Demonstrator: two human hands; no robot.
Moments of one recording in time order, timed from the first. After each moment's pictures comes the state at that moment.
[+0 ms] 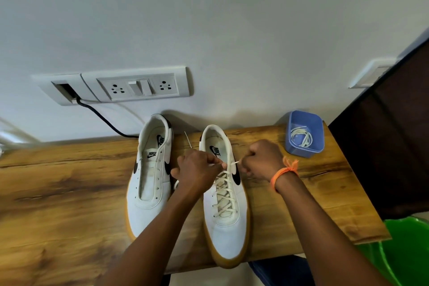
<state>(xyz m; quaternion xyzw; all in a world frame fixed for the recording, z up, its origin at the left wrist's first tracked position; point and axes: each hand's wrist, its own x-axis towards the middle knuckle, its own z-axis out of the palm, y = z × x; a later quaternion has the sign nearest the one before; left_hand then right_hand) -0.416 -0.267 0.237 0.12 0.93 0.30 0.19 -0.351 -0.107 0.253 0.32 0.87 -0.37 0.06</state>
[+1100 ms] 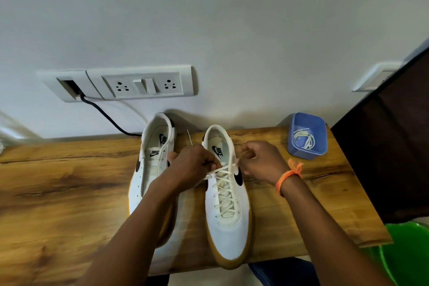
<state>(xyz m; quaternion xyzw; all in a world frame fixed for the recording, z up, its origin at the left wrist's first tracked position) -0.448 -0.291 0.252 0.32 0.89 0.21 0.24 -0.349 -0.118 0.266 0.26 0.87 -0.42 0.06</state>
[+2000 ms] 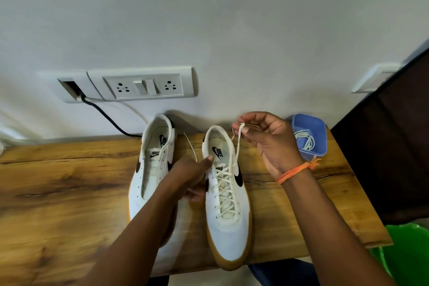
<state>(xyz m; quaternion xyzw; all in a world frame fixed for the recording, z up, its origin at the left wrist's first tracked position) -0.432 -0.290 0.262 -0.01 0.82 0.38 0.43 -0.360 -0.120 0.298 0.19 0.55 -0.79 -0.19</state>
